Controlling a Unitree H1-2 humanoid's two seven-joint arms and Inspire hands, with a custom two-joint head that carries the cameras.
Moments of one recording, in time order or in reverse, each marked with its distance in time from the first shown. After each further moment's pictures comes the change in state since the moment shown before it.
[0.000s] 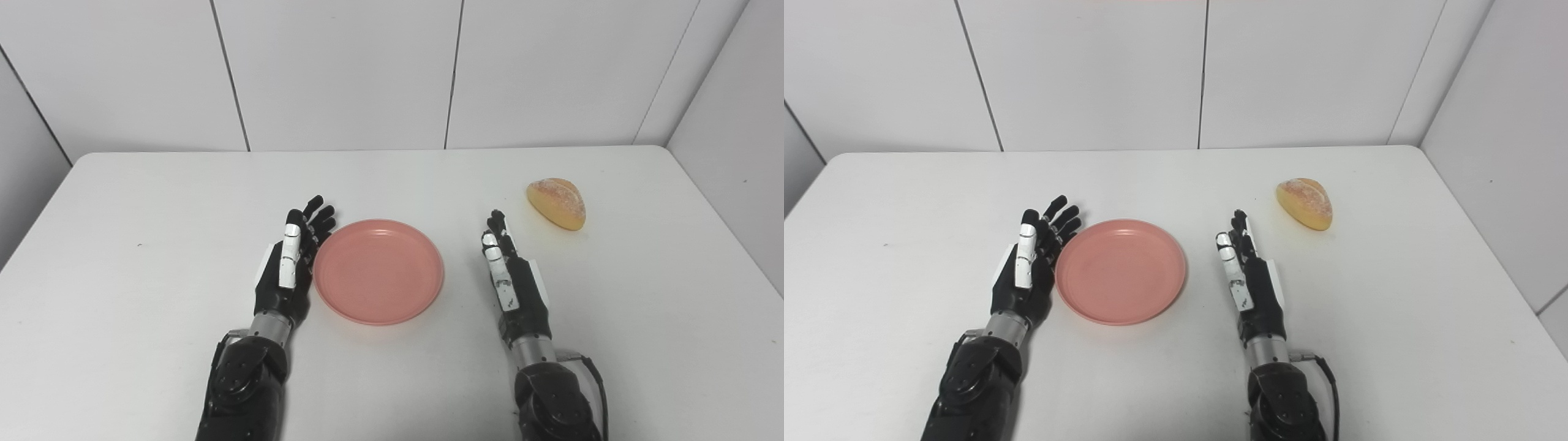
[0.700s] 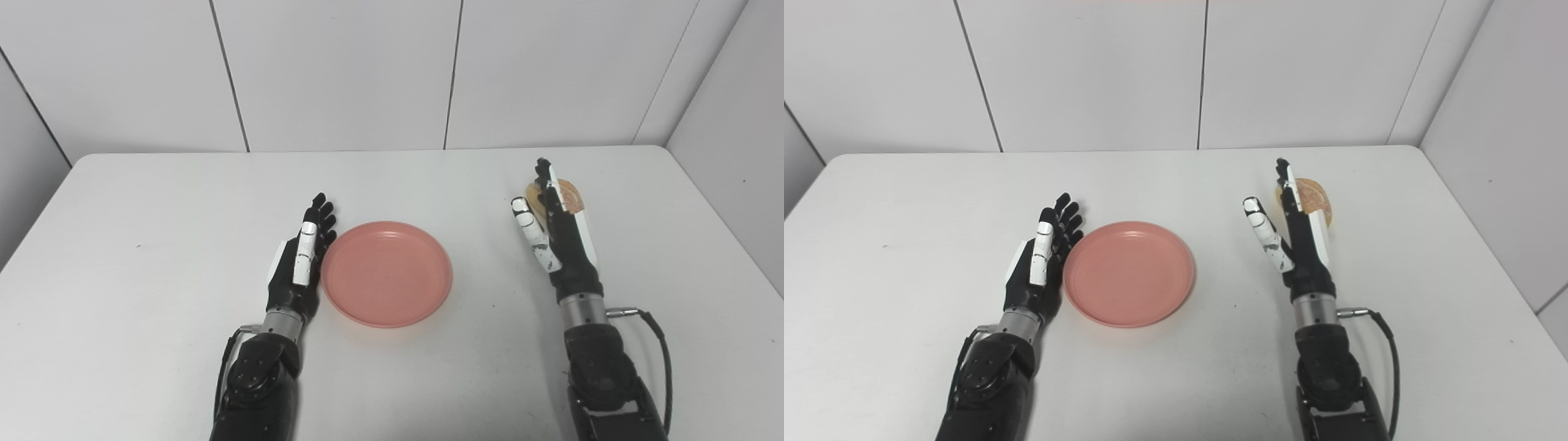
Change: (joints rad) left arm -0.028 -0.027 0.006 0.059 0.078 -0.075 0.039; right arm -0.121 -0.183 -0.049 -0.070 -0.256 -0.013 -0.065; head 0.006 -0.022
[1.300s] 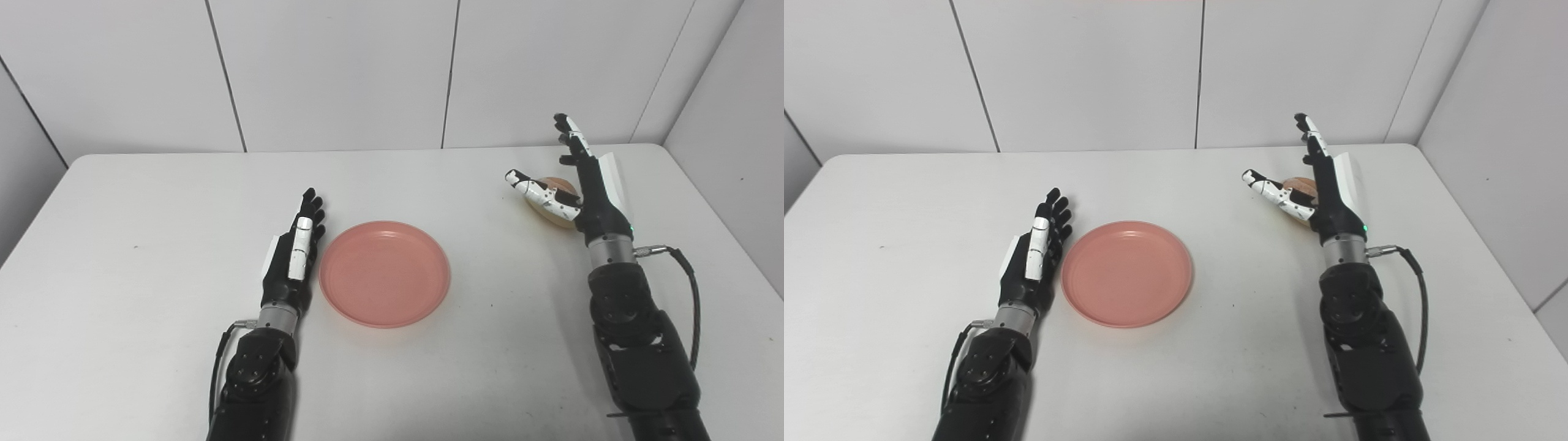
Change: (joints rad) left arm -0.026 0.012 0.003 0.040 0.066 -0.040 0.048; right arm -0.170 -0.131 -0.003 0.224 -0.192 0.062 -0.059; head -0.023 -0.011
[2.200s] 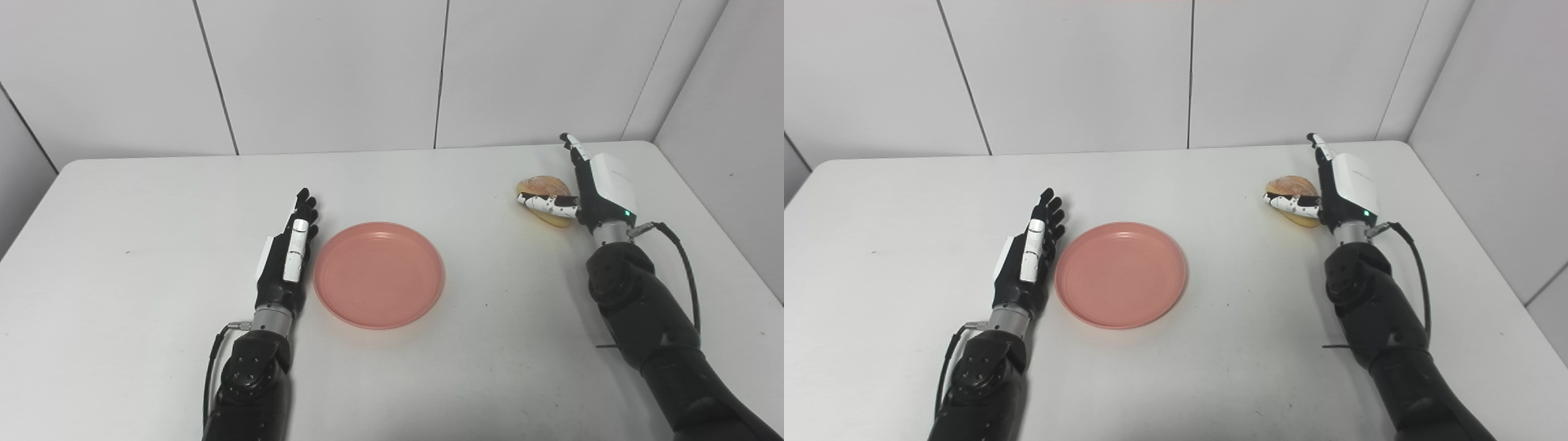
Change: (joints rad) left arm 0.002 0.003 -0.009 -0.007 0.006 -0.011 0.005; right arm -0.165 -0.128 0.153 0.422 -0.145 -0.004 -0.153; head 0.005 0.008
